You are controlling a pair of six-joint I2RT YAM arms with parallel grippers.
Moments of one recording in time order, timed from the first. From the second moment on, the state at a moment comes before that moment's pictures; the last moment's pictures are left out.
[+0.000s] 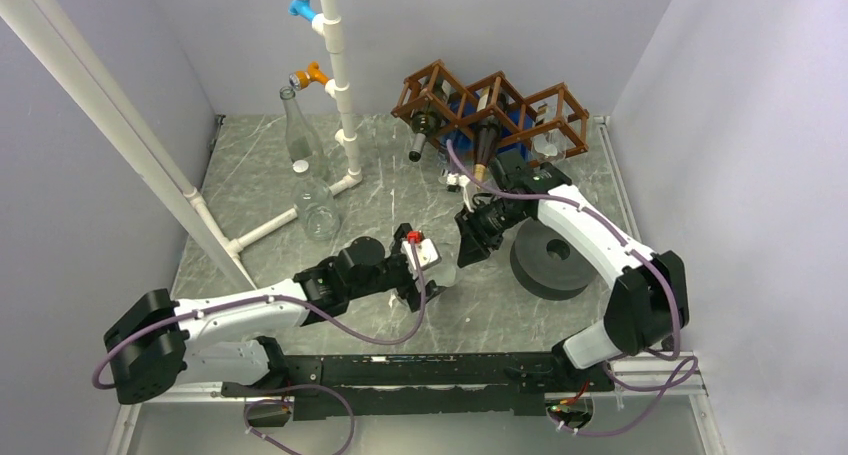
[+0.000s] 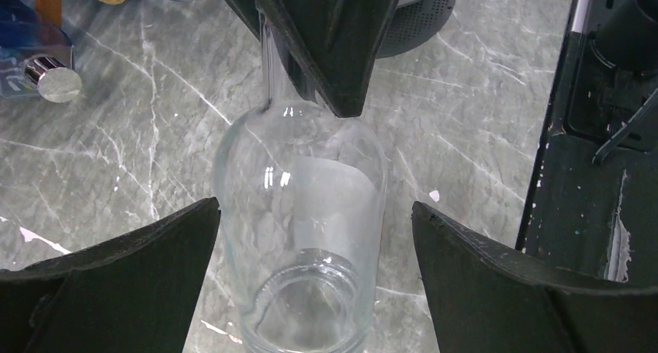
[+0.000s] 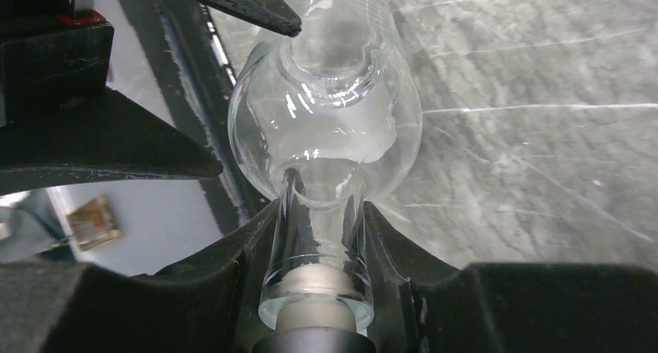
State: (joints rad) left arm -1.04 1.15 0.61 0.26 0.10 0.15; right arm 0.44 1.49 1.21 -0.98 -0.77 -0.34
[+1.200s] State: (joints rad) left arm -1.04 1.28 0.54 0.53 0.02 0.04; right arm 0.61 1.47 1.35 -1.11 -0.50 -0.74
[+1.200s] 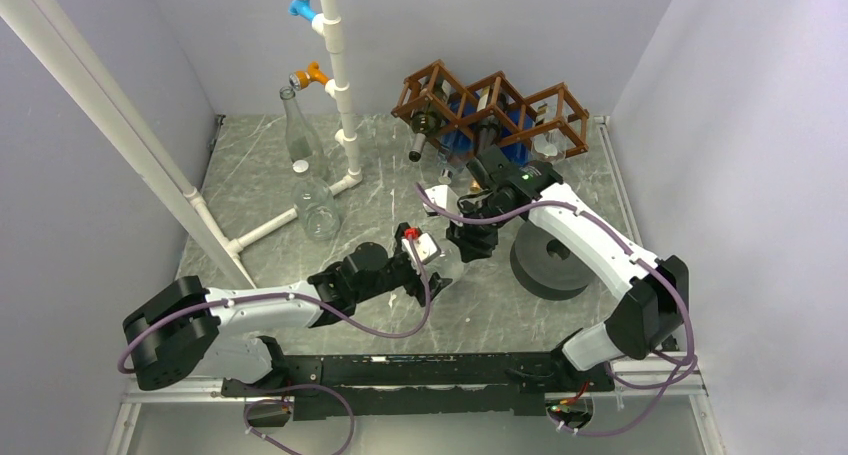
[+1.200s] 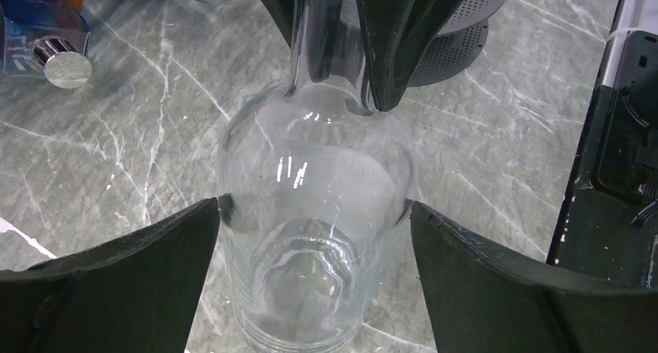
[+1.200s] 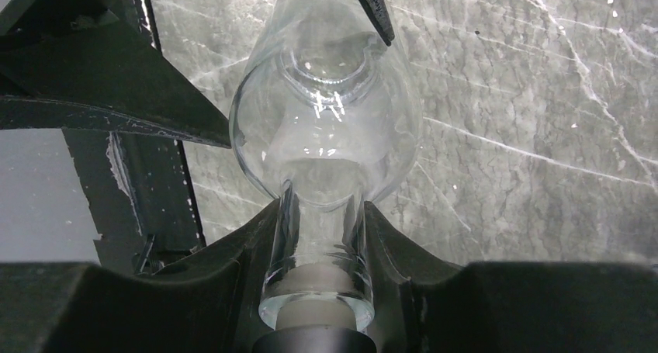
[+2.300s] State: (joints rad) left arm -1.03 1.22 0.44 0.60 0.00 0.03; right arm 0.67 1.54 1.56 -1.13 -0.67 -0.76
